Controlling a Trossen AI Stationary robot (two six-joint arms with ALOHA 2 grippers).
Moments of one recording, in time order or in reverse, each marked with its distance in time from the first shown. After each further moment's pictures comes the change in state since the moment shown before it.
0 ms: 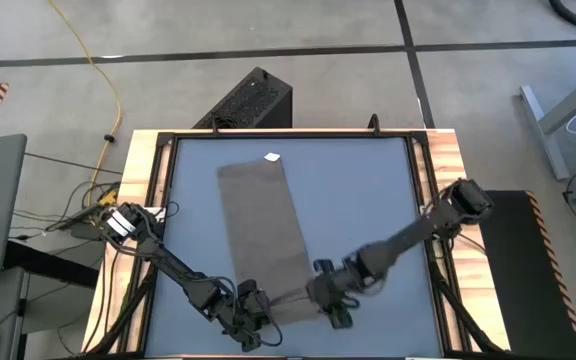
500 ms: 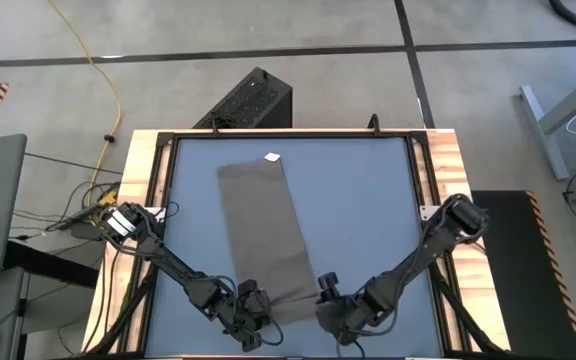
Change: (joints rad) left arm 0.006 0.000 0.000 0.013 0.022 -0.002; right arm 0.197 0.123 0.001 0.010 0.446 -0.146
